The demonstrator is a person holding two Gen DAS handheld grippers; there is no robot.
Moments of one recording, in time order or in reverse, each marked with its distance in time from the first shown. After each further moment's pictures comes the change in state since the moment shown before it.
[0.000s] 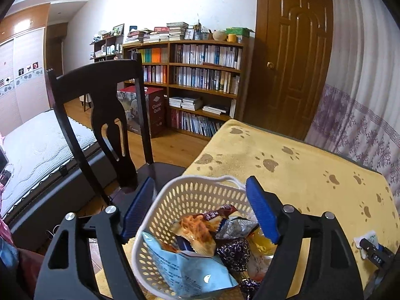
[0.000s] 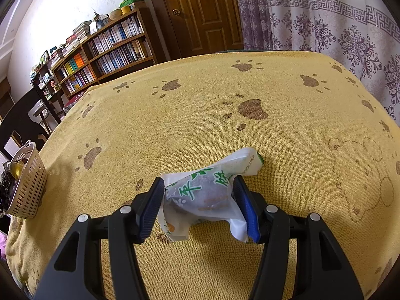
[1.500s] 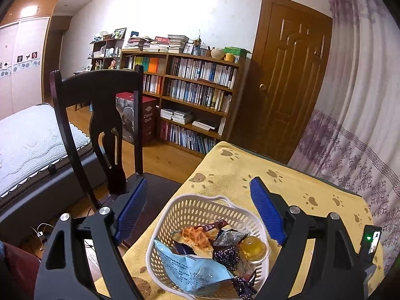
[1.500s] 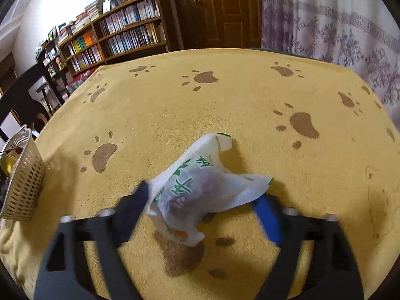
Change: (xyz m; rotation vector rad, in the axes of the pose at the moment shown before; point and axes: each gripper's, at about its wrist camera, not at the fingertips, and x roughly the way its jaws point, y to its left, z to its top) left arm -0.035 0.027 0.016 -0.095 -0.074 -0.099; right arm 0.035 0.060 0.014 -0.129 0.072 -0.029
